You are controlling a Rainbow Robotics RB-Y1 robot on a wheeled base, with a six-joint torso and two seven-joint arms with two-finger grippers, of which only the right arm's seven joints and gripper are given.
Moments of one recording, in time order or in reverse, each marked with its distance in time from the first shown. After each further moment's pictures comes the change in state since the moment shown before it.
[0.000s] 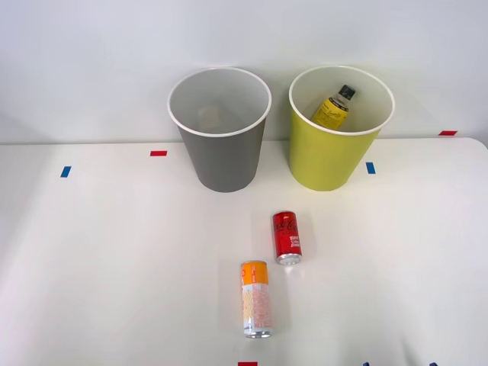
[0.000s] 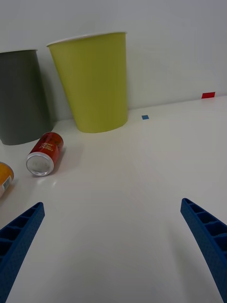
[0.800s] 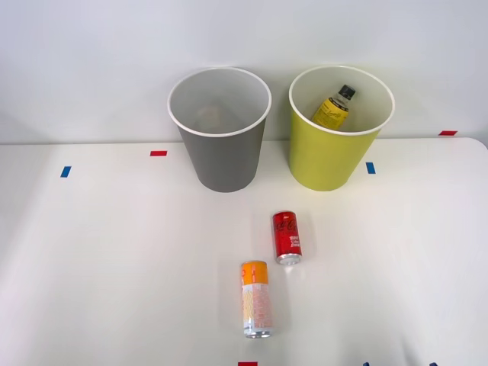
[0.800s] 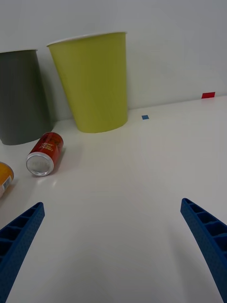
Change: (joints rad) arm 0.000 0.000 0.000 0.000 0.000 0.000 0.000
